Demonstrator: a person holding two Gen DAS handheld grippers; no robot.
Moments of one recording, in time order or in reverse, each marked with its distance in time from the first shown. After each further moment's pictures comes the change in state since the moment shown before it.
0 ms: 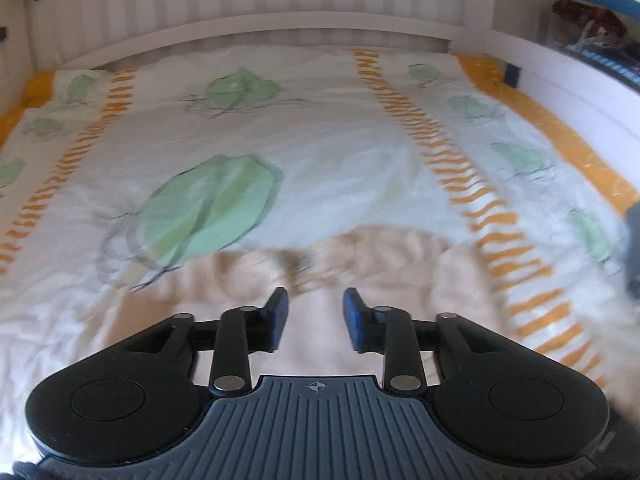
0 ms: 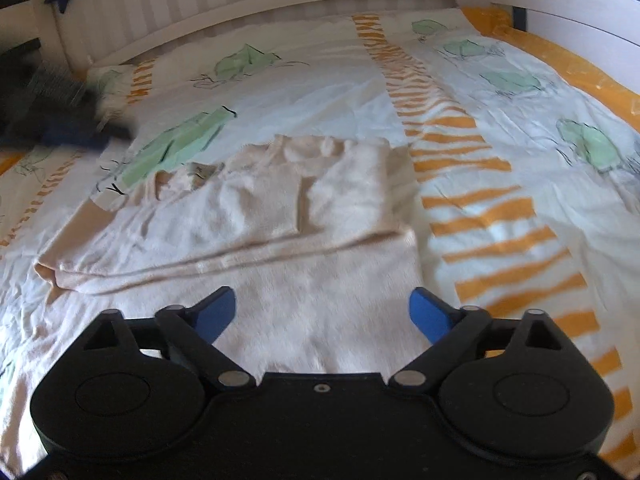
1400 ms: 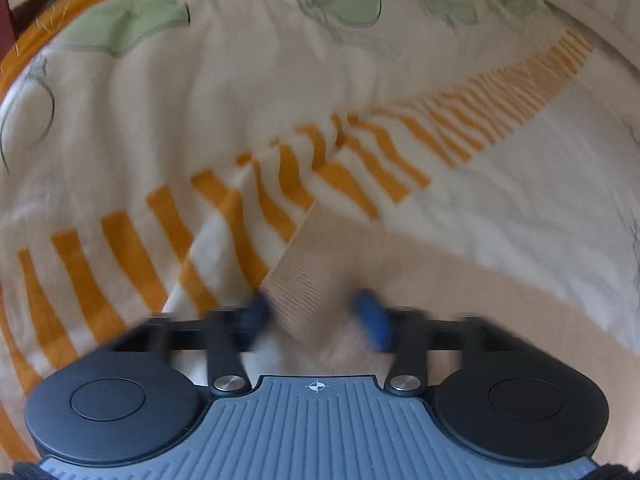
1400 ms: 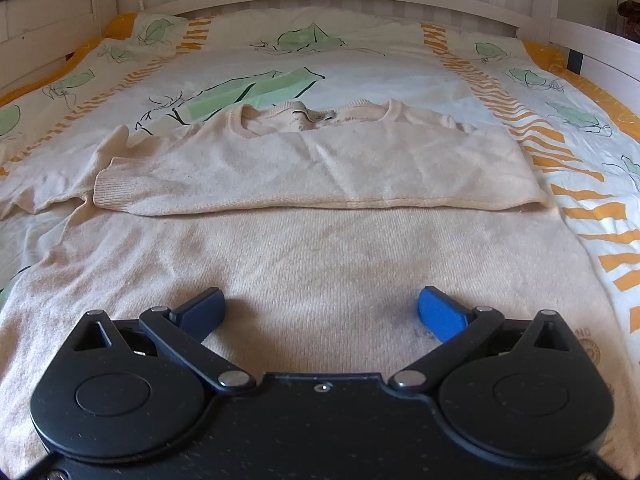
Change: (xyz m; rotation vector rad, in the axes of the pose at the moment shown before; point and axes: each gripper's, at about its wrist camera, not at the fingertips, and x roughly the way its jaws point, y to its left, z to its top) left arm 0.017 0.445 -0.145 -0.809 0.201 0.557; right arm 0.038 0.113 -0.058 -0.190 -0.016 -0.032
